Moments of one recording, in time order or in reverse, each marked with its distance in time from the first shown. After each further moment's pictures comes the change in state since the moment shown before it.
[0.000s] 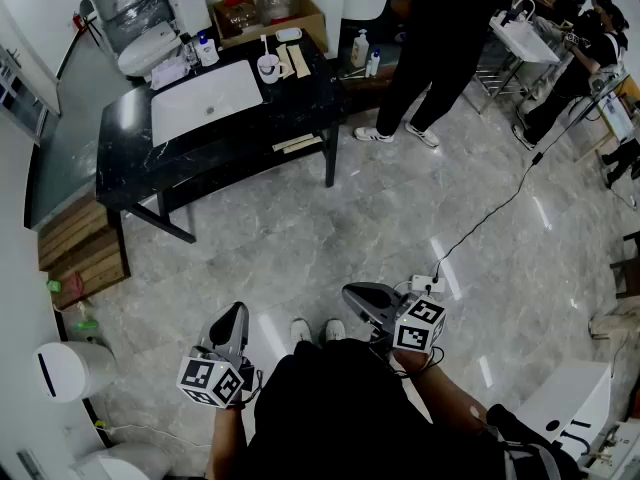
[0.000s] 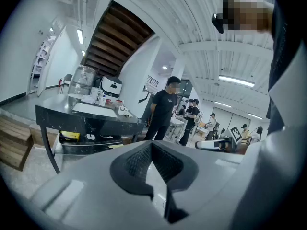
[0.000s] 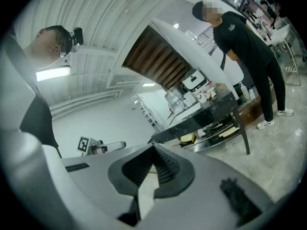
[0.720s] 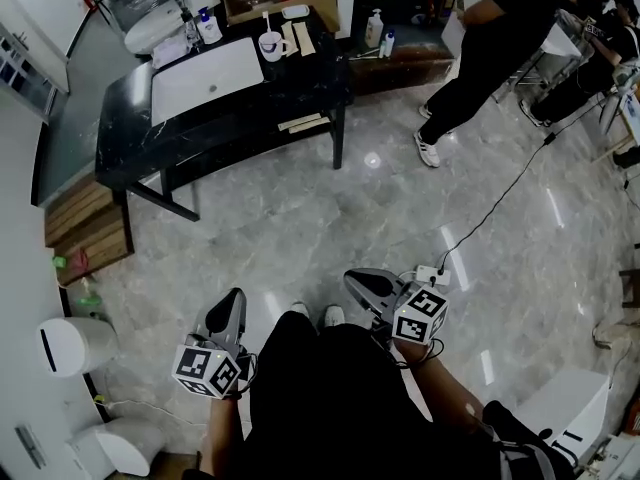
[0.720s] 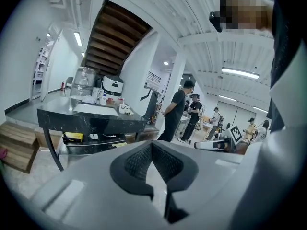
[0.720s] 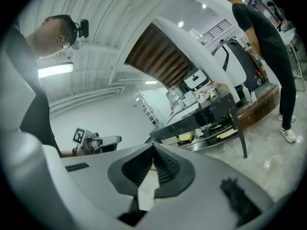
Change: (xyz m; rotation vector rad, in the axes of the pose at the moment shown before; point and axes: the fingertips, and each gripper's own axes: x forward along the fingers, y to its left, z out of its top) left arm 0.027 -0.024 -0.006 0.042 0.037 0.060; right arm -0.017 -0.043 -0.003 -0.051 0.031 0.019
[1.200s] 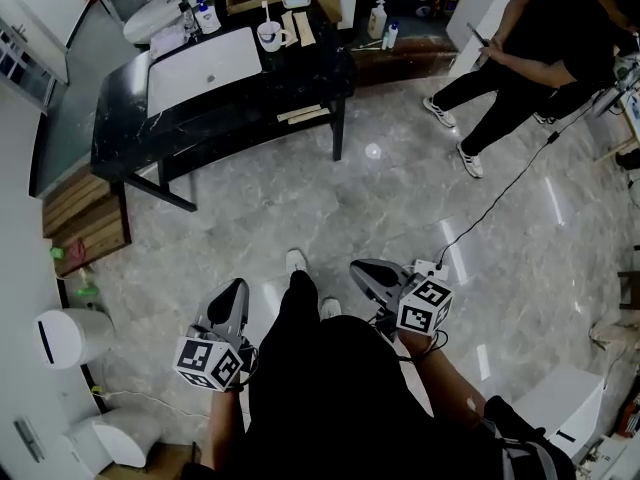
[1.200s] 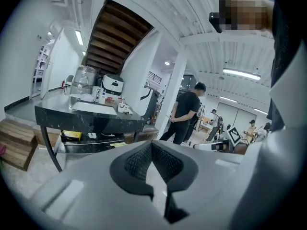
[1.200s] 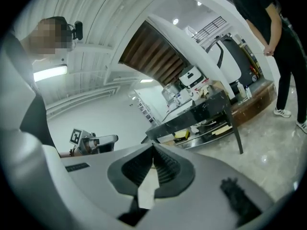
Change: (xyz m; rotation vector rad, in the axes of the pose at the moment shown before) left arm 0.021 -0.009 -0.001 -0.016 -0.003 0.003; right arm -0.009 -0.031 0.001 0.045 0.024 -0.029
